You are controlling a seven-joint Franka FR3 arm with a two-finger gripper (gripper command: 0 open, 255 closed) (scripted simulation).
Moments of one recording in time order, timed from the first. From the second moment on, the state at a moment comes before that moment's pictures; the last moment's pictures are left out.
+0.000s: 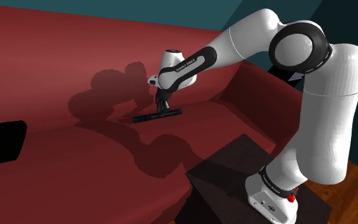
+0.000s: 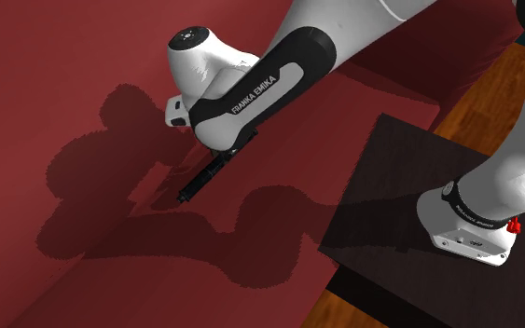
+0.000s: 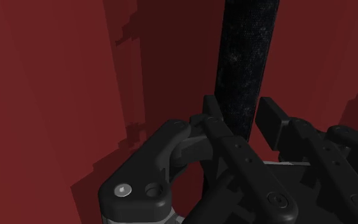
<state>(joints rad) 0.30 0.51 -0.03 -1.95 0.12 2.43 -1.23</state>
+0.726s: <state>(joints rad) 0.30 0.45 -0.03 -1.93 0.11 2.31 -1.22</state>
